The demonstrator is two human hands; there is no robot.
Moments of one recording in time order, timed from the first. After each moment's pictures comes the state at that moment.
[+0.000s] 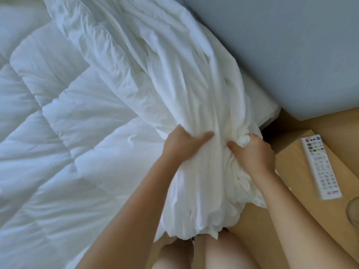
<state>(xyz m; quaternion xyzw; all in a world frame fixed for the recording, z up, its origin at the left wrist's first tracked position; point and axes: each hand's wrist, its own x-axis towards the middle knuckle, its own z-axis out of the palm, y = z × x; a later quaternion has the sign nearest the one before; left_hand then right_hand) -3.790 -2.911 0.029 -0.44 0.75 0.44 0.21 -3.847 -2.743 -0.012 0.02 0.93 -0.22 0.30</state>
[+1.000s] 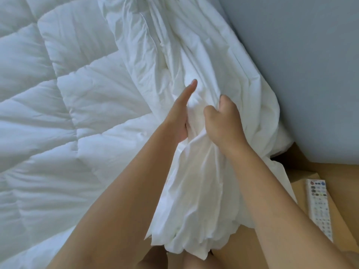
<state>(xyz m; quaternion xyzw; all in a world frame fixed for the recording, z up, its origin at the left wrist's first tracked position) -3.817 -2.982 0.021 -0.39 0.34 0.86 0.02 -3.867 -2.882 0.053 -0.13 0.81 -0.47 0.31</state>
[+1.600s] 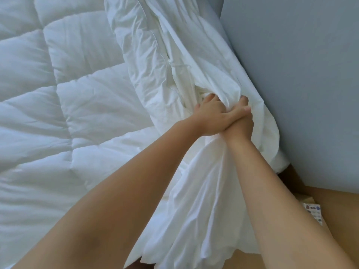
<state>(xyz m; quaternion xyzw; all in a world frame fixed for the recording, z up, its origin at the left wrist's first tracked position) -3.875 -2.981 0.041 -0.24 0.84 0.47 0.09 -3.918 -2.912 0.029 -0.08 0.91 -0.35 0.23</state>
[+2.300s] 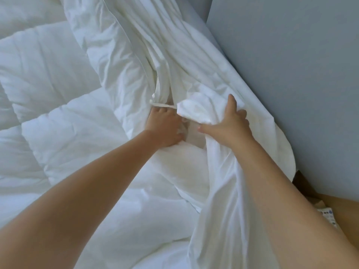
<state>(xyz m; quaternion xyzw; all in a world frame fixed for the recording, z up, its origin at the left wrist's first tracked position) -3.864 -3.133 -0.065 -0.10 0.98 0.03 0.15 -3.950 -2.985 0.008 -0.09 0.94 -0.14 0.31</state>
